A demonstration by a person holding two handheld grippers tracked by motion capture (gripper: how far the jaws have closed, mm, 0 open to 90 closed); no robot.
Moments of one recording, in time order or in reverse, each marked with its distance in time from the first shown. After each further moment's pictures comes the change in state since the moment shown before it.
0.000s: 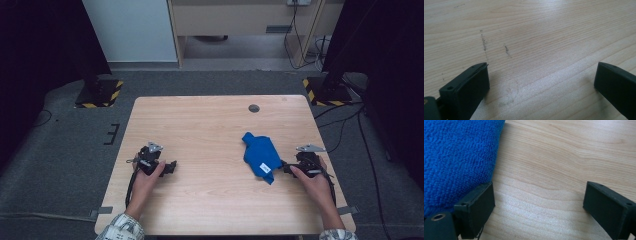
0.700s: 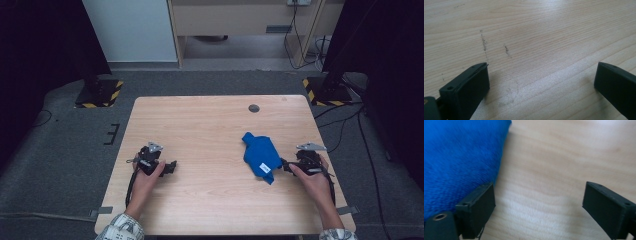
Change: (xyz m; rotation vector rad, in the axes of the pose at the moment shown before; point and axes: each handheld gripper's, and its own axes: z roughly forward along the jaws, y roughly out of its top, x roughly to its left) left arm 0.000 0.000 0.000 0.000 0.000 0.000; right arm 0.004 0.011 -0.011 -0.043 -0.003 0.006
